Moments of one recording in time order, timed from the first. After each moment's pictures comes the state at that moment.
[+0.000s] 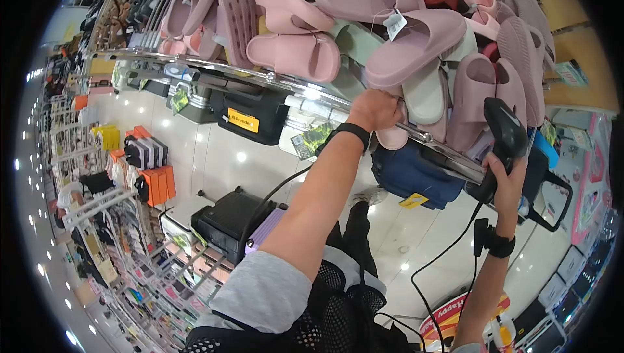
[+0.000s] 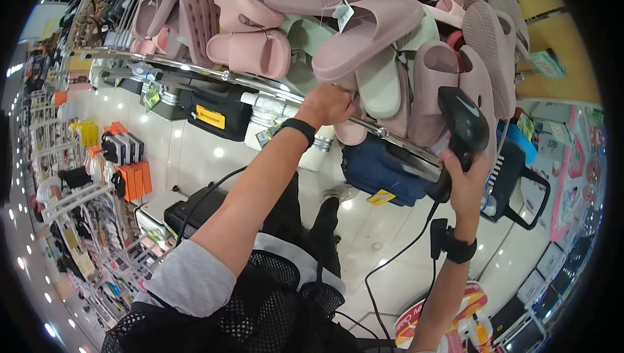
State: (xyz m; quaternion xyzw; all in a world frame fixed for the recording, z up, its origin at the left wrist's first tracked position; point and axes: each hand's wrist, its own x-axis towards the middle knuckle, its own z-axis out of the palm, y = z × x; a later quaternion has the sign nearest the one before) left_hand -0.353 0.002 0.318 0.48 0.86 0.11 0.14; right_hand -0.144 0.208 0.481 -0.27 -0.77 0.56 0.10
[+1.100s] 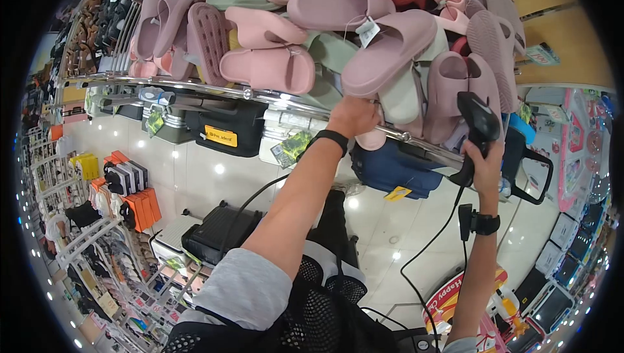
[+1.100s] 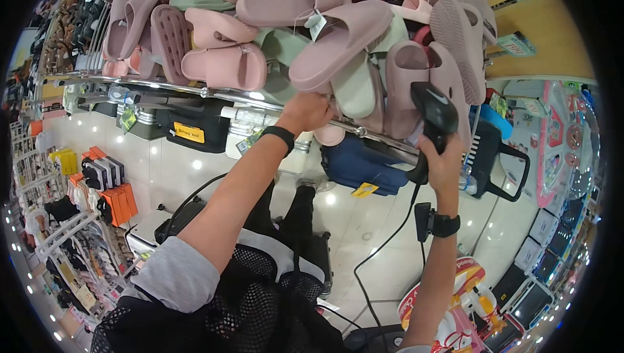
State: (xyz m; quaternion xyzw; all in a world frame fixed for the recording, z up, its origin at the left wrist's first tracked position) left_hand -0.354 0.002 0.312 0.50 0.84 0.19 0.12; right_hand -0.158 0.204 0.483 -0.27 -0.81 0.51 0.13
